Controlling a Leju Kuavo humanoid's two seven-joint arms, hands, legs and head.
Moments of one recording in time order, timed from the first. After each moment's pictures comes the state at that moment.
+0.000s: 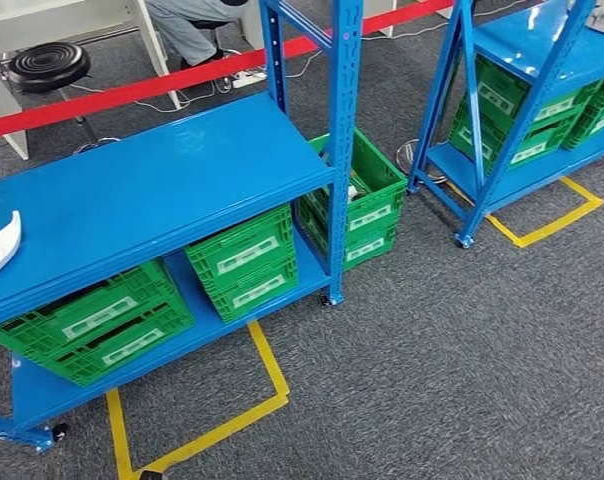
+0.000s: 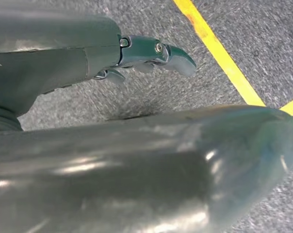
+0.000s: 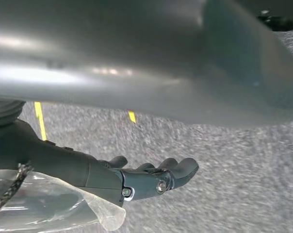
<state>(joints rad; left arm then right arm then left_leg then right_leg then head) -0.08 -0.01 -1.47 -0.11 1.52 0.16 -0.61 -0.01 0.21 -1.29 -0.21 1.57 -0.31 -0.26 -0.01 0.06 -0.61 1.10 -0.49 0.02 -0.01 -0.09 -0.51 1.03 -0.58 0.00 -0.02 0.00</state>
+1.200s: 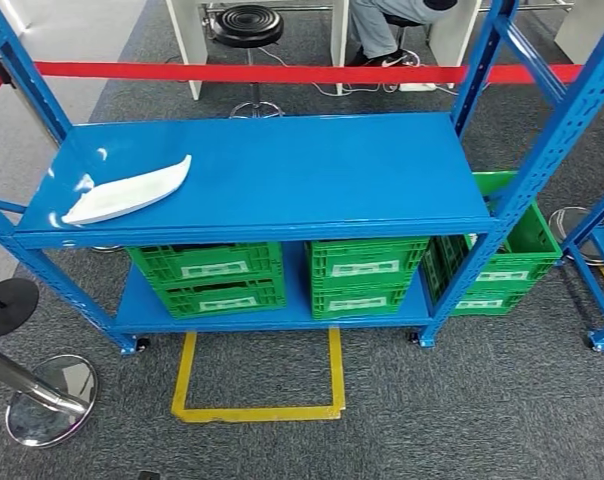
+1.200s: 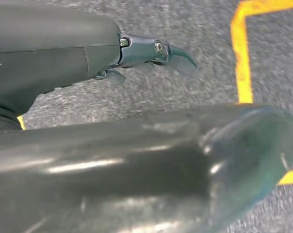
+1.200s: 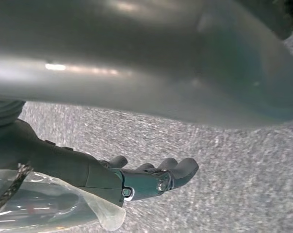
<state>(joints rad) -0.08 -0.01 -1.47 -0.11 1.53 0.18 -0.61 -0.02 0.21 -1.28 -0.21 1.57 -0.33 -0.27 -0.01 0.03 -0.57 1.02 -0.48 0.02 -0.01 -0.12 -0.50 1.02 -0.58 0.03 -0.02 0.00</state>
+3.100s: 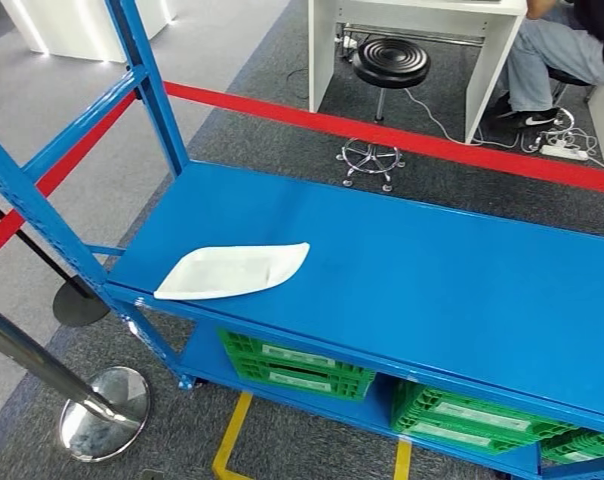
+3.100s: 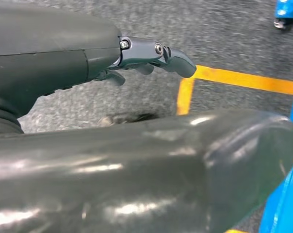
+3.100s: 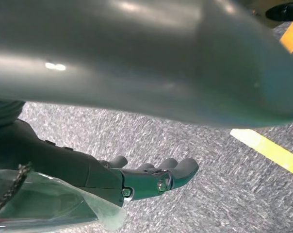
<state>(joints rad) -0.08 -0.02 -1.49 -0.11 1.55 0.18 -0.61 0.00 0.20 -1.27 -0.21 1.55 -0.28 -0.29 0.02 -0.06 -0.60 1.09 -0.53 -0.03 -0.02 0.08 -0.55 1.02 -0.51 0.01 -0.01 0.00</state>
